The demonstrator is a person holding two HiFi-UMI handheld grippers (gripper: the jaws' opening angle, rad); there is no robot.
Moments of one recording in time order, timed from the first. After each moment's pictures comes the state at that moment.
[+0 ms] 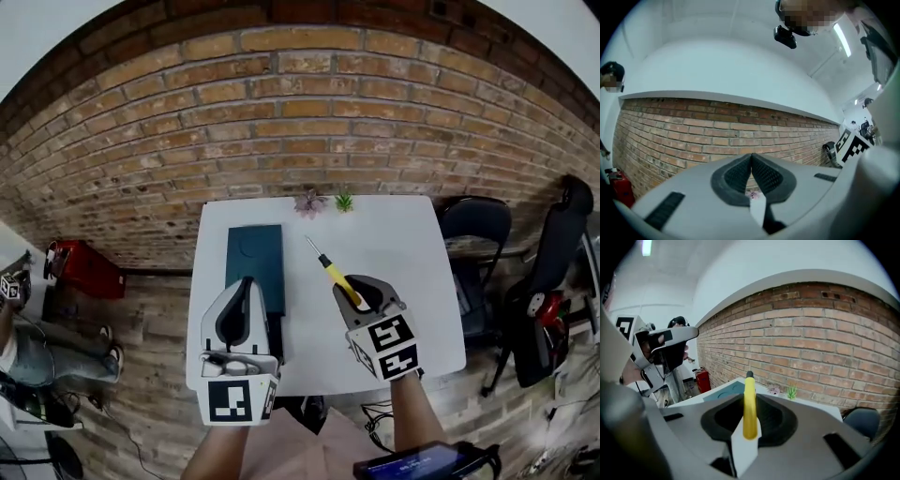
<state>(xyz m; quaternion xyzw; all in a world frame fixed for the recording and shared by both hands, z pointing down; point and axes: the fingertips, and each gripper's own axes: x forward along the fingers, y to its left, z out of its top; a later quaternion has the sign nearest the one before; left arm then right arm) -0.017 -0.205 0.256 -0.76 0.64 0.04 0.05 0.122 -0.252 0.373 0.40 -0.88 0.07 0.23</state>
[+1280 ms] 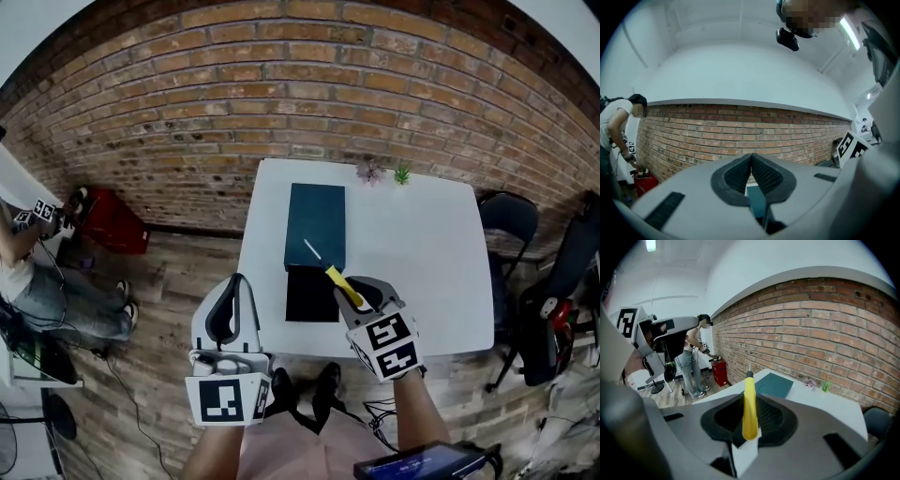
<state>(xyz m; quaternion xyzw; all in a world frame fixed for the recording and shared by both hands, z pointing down) -0.156 -0.094 0.270 -0.71 0.70 0.02 0.03 -0.005 -0.149 0.407 0.32 -0.89 0.08 0.30</state>
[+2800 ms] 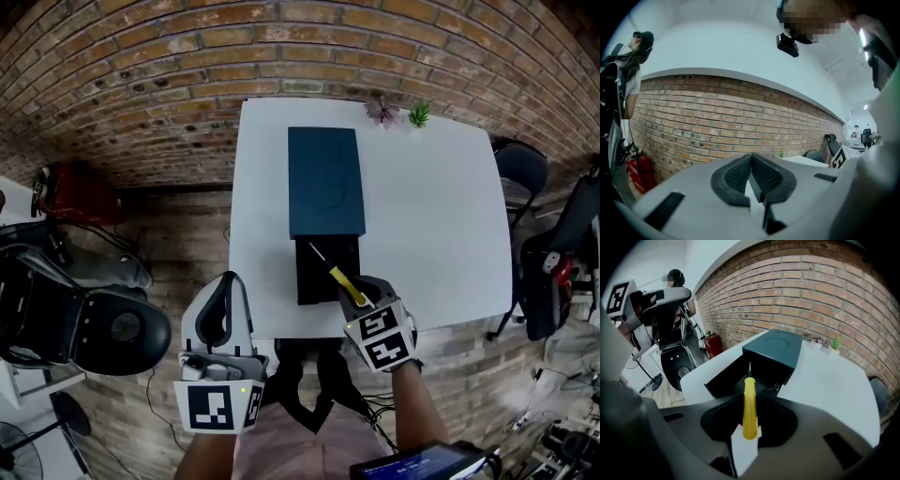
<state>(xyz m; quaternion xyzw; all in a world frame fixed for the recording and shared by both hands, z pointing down) -0.200 -0.113 0.369 -0.75 0.66 -0.02 -0.07 -0.020 -0.119 0.551 0.33 -0.82 0.18 0.43</state>
